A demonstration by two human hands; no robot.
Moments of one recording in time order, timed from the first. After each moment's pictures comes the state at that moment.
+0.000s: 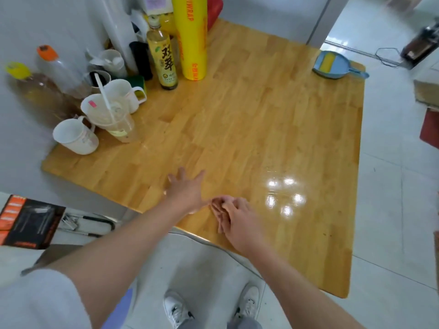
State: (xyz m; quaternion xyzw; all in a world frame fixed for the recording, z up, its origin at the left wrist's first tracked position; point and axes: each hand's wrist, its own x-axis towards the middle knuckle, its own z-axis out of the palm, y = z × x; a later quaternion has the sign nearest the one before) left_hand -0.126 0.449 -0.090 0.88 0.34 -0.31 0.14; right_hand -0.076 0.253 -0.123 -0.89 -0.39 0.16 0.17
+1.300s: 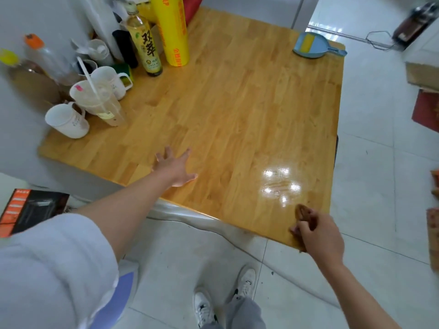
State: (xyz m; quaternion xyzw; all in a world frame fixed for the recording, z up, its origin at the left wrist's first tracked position) left_hand -0.125 0.433 -0.090 0.87 0.35 -0.30 0.15; right_hand -0.039 0.029 -0.112 -0.96 -0.06 0.14 0.22
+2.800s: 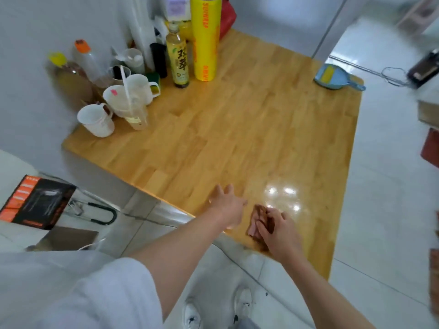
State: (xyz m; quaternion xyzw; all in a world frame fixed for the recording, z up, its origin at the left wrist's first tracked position) left_hand -0.113 0.322 -0.071 0.91 0.21 -0.33 0.17; right_hand -0.048 0.136 -0.118 -0.93 -0.26 0.20 0.19
